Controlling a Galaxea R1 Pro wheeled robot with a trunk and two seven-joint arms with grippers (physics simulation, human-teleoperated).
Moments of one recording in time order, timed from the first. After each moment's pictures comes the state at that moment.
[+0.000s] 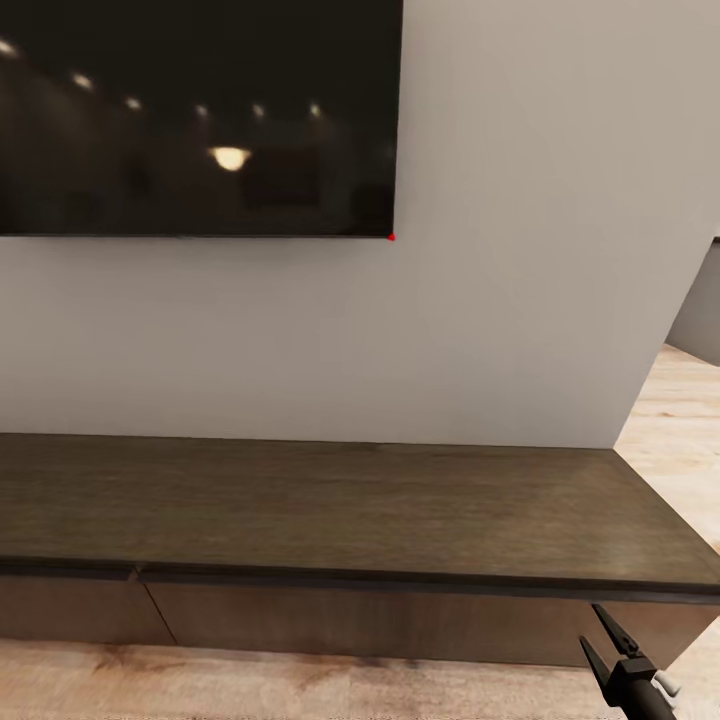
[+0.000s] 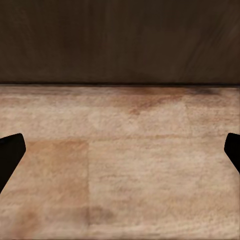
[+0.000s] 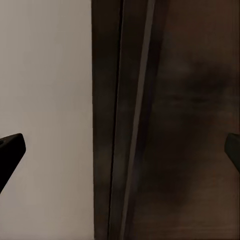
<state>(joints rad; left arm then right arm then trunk) 0.19 0.02 0.00 -1.11 0.04 -0.01 -0.16 -0.36 -0.31 -0.65 -0.12 -0.85 0.36 1.20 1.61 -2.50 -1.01</state>
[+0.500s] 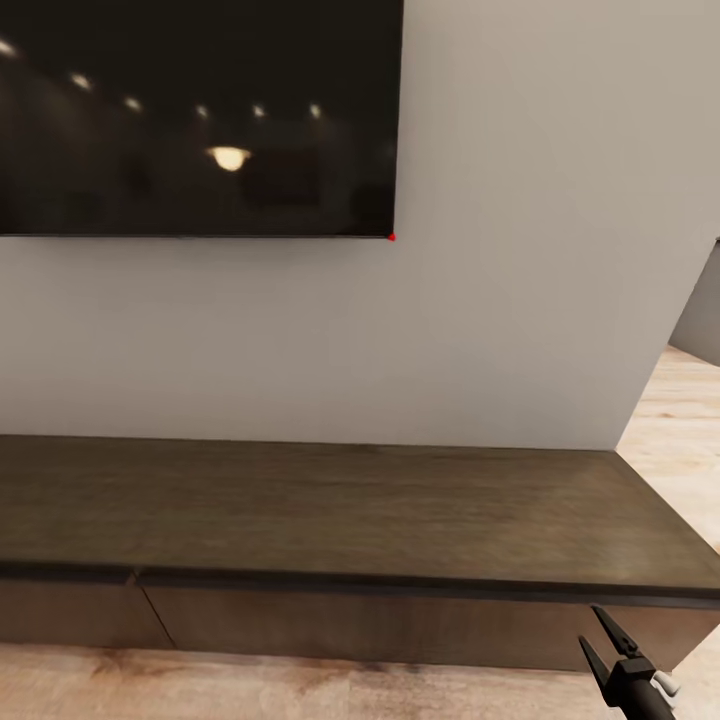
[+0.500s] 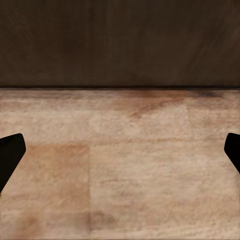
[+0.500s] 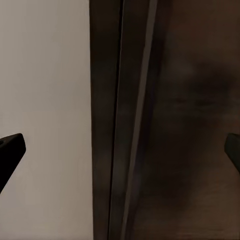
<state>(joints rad) 0.19 0.02 0.00 -1.11 0.03 -0.01 -0.16 -0.36 -0.31 -0.65 -0.12 -0.85 0.35 1.20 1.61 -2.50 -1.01</state>
